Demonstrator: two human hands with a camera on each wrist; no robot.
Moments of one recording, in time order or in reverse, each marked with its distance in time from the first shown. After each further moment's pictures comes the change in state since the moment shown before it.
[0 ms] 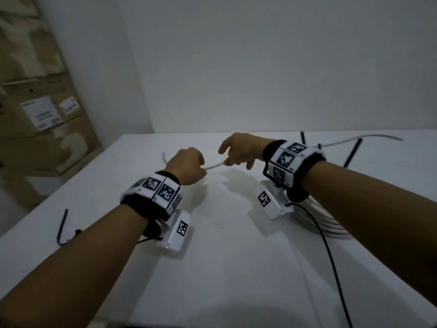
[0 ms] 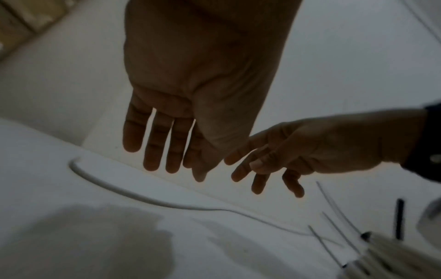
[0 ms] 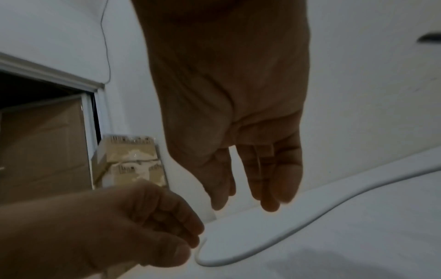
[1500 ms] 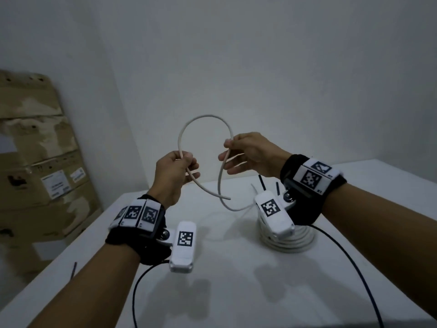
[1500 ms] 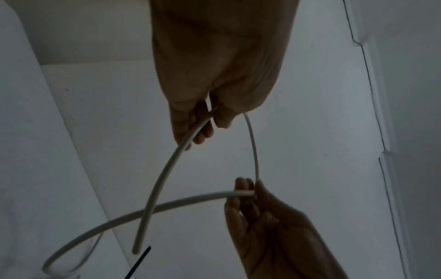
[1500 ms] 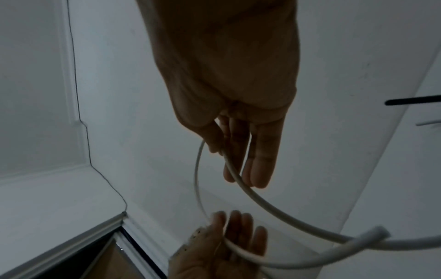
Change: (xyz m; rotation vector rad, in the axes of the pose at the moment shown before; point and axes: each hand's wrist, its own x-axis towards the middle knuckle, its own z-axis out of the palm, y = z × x) left_hand -0.086 0.097 -0.090 -1.255 0.303 0.111; right_hand -0.159 -0.012 -0.088 1.075 0.313 -0.237
